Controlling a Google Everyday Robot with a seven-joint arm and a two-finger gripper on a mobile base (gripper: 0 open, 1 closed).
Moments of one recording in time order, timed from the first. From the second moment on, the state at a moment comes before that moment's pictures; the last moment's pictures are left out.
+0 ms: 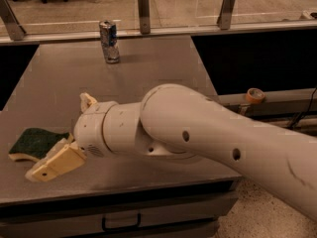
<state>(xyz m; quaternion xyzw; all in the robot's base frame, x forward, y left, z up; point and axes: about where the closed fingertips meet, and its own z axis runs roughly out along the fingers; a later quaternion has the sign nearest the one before) 0.414 0.193 0.891 -0.52 0.64 0.30 0.47</state>
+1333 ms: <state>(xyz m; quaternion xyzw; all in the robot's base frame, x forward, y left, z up) 0.403 0.245 0.835 -0.56 0.61 0.33 0.45</state>
